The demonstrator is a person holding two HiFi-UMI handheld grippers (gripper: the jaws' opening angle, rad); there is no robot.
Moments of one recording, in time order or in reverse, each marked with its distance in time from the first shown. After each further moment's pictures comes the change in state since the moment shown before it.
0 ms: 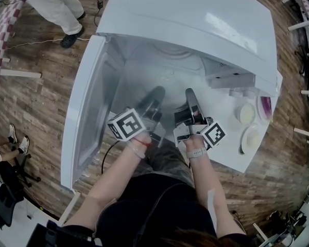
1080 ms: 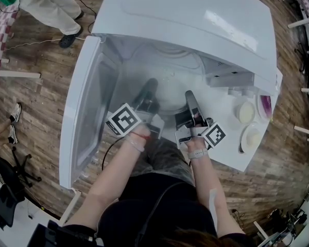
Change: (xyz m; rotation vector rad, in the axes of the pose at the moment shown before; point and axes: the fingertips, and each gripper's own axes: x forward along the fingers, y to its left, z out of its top) left arm 0.006 0.014 0.025 -0.072 -0.138 0.009; right arm -0.012 -0.007 0.001 0.000 0.035 0.027
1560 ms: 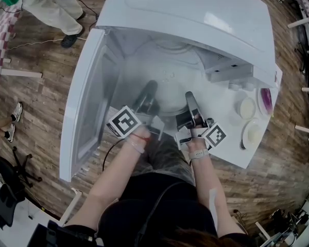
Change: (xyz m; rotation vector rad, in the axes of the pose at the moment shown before) left arm -0.024 -0.003 -0.008 0.005 -0.011 -0.017; right arm -0.017 0.009 -0.014 -0.032 0.022 0.020
